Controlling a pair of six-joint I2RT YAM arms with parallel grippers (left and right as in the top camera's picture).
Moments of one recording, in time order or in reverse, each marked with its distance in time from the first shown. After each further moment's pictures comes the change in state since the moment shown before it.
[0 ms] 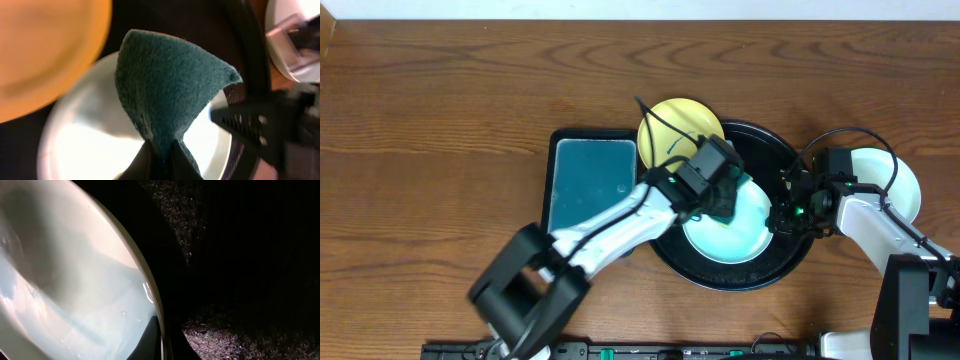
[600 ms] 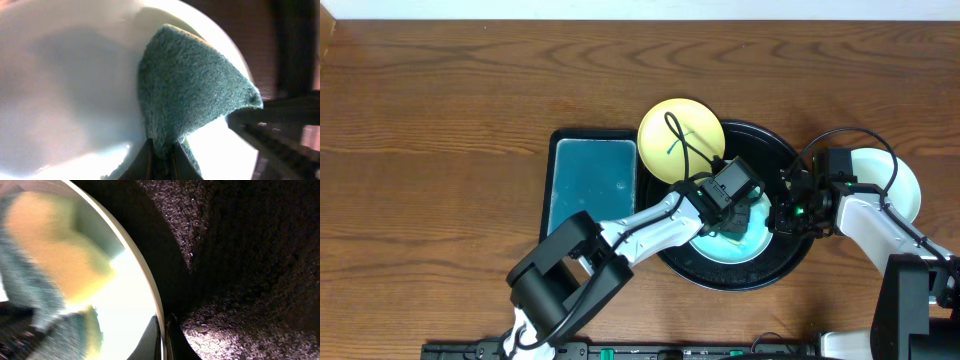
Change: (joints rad) left arm -0.082 0.150 0.036 0.006 -0.053 -0.098; right arm 0.000 0.000 0.000 0.001 -0.002 0.000
